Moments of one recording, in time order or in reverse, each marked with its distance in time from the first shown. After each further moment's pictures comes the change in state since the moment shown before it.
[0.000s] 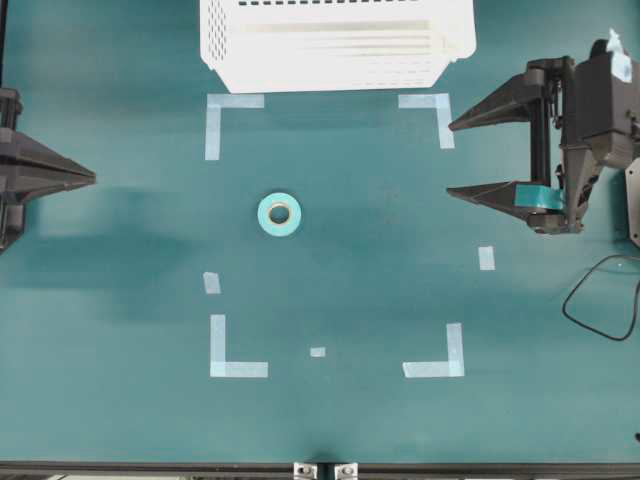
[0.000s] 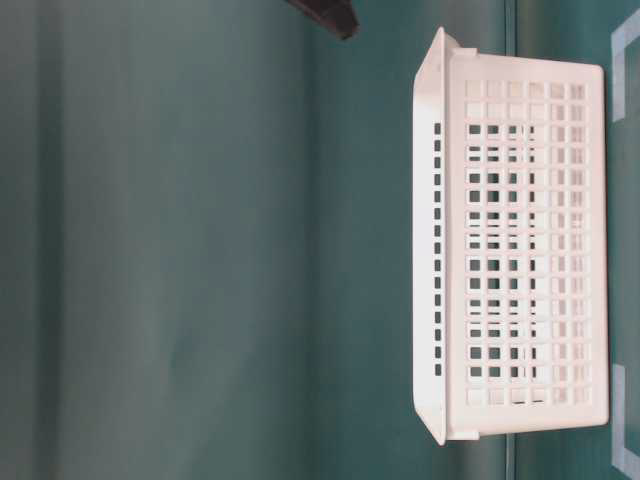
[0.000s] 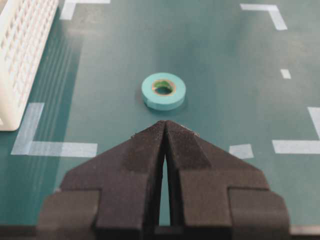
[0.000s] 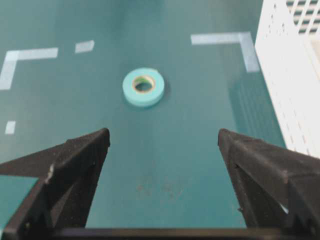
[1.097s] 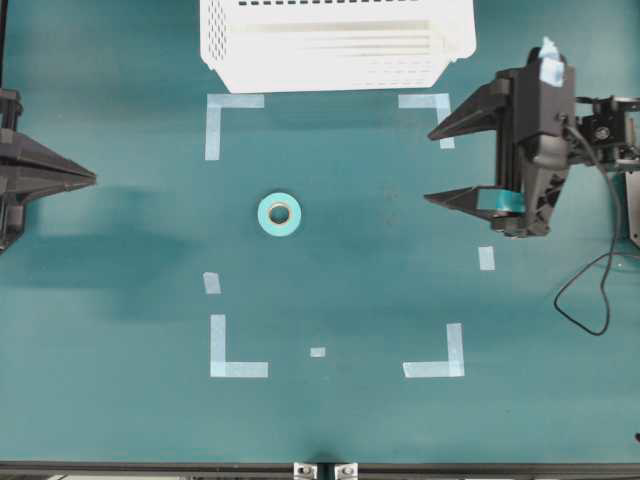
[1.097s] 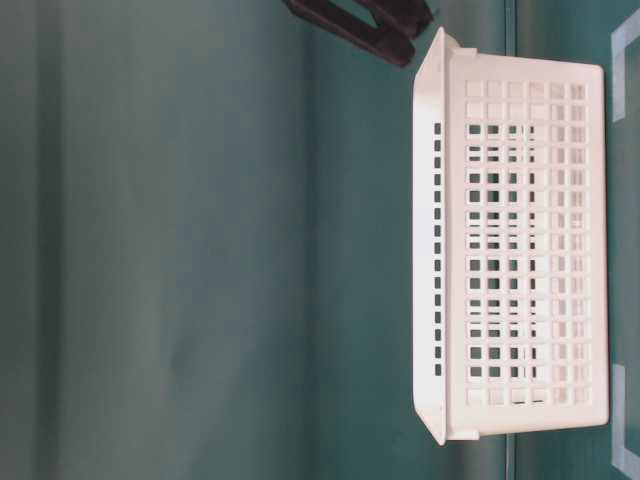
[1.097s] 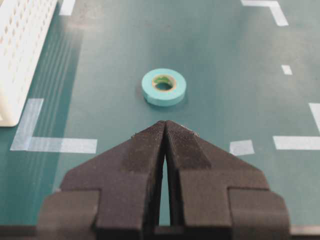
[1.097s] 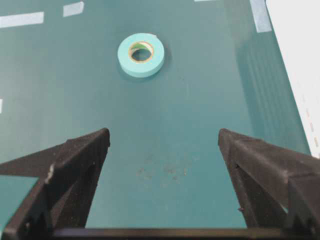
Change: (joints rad) left arm 0.000 0.000 0.008 0.000 0.000 -0.002; right arm 0.000 0.152 -0.083 0.000 0.071 0.021
